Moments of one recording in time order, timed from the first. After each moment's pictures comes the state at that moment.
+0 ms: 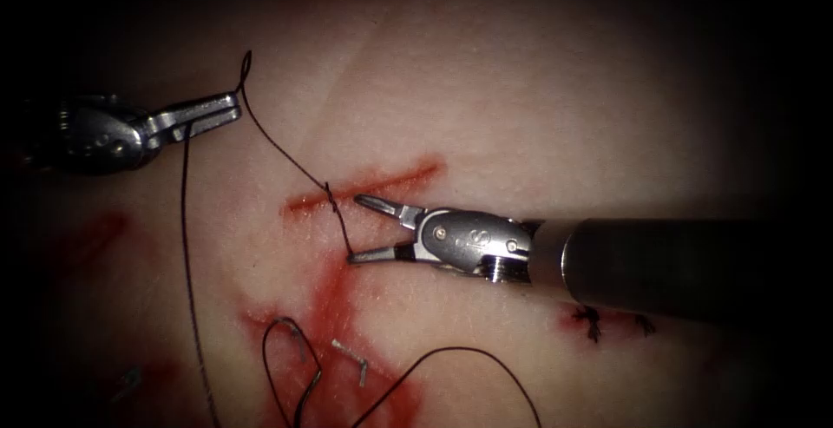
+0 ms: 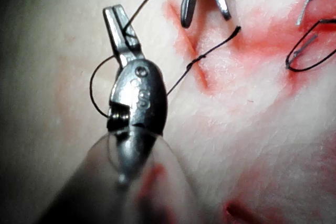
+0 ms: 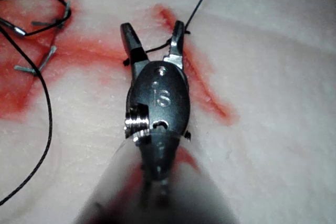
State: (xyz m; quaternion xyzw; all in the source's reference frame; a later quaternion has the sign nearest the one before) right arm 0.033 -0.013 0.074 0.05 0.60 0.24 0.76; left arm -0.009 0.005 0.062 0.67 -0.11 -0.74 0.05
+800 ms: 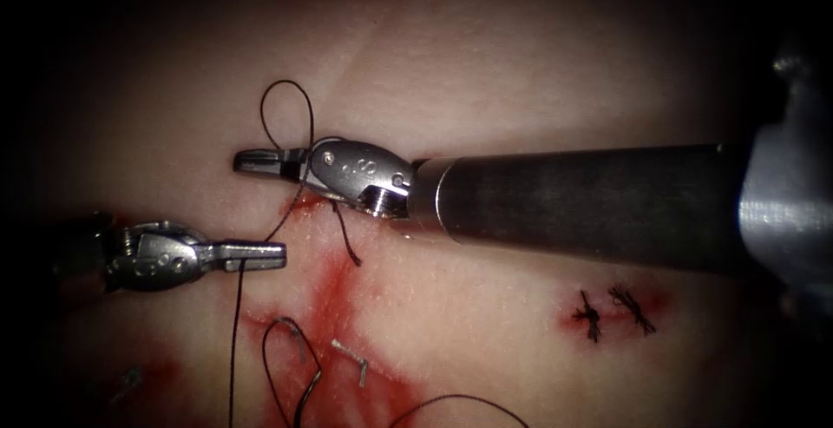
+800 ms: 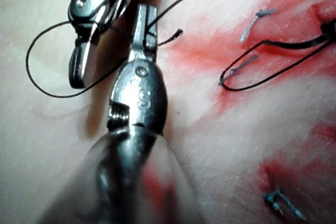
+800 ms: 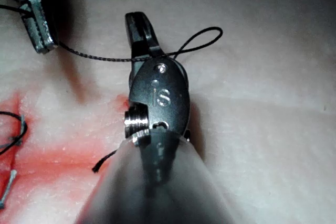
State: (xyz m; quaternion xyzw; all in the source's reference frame) right arm 0.043 -0.006 0.075 0.14 0.69 0.23 0.68; left arm -0.012 -0.003 0.071 0.65 0.01 -0.75 0.04
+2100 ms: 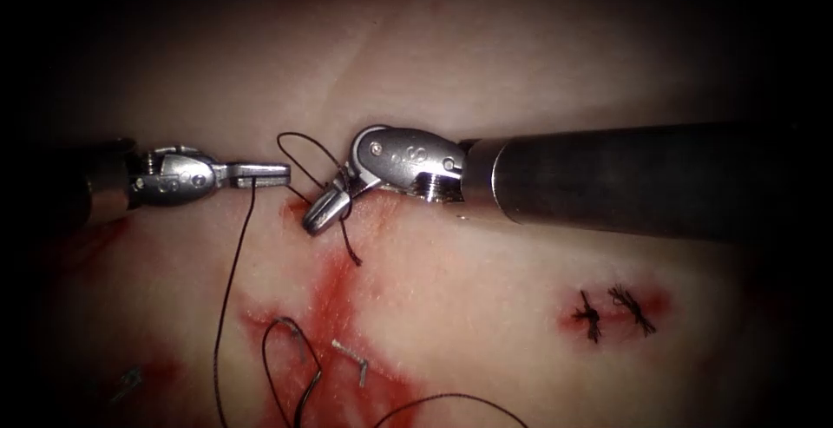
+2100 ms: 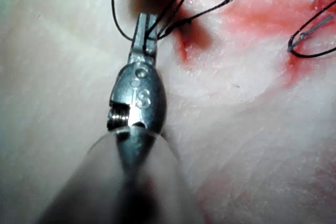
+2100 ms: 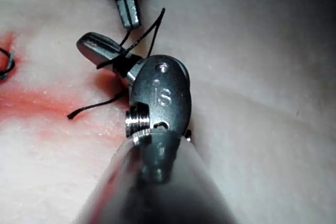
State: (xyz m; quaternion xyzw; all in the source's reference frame) right arm 0.039 -0.007 0.074 0.35 0.65 -0.20 0.64; left arm -0.010 0.003 0.081 0.60 -0.01 -0.80 0.05
